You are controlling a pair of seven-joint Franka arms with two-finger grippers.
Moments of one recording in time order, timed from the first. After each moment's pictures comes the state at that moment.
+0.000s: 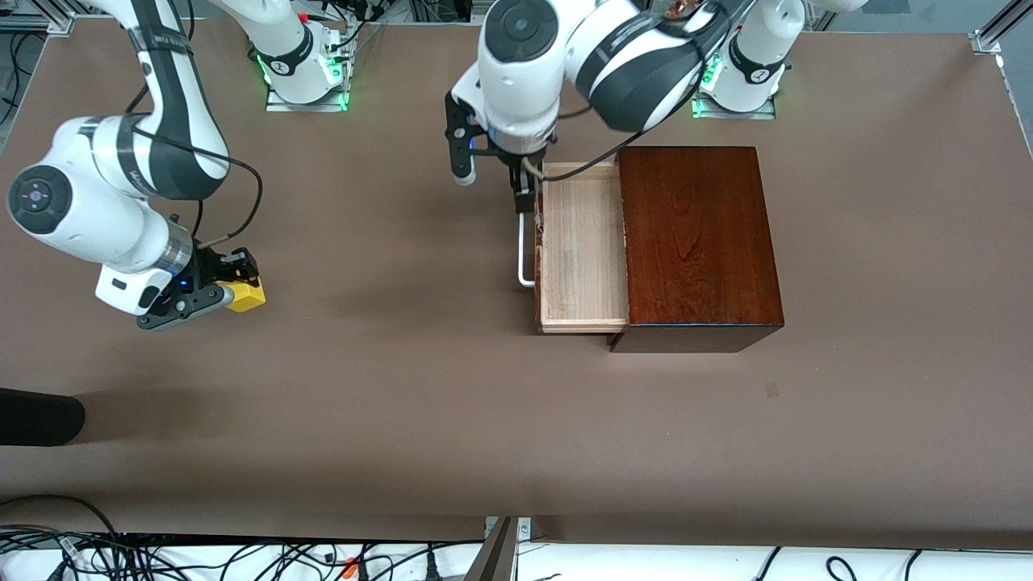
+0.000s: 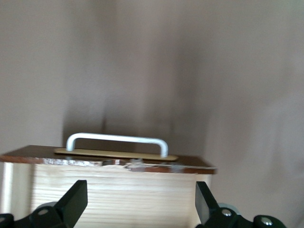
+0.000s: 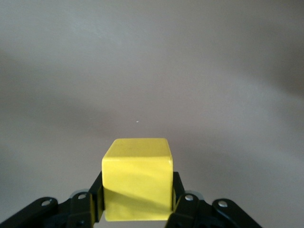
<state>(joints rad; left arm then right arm) -0.61 0.53 -0.29 -1.23 0.08 1.66 0.62 0.27 0.25 -0.21 -1.92 0.10 2.13 -0.34</state>
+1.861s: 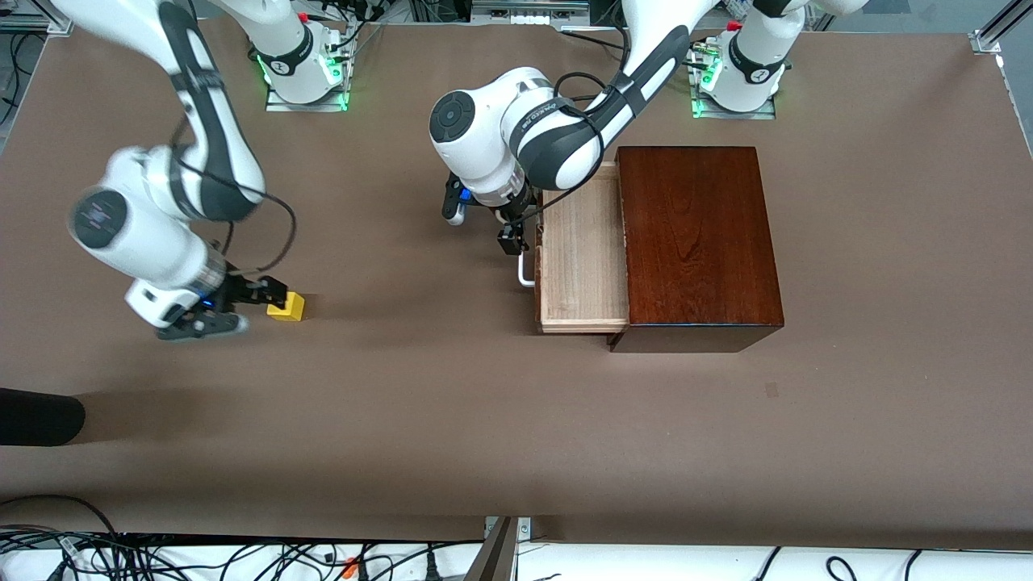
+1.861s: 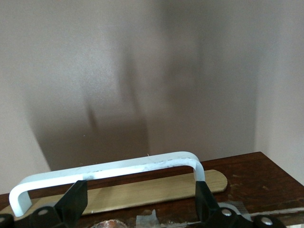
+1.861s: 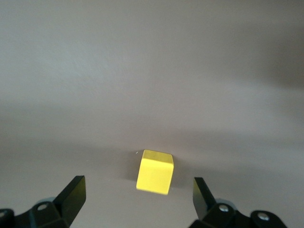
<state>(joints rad) -0.70 0.72 -0.27 -1.28 0.32 1.73 0.69 0.26 0.27 -0.18 -1.92 0.10 2.25 -0.11</state>
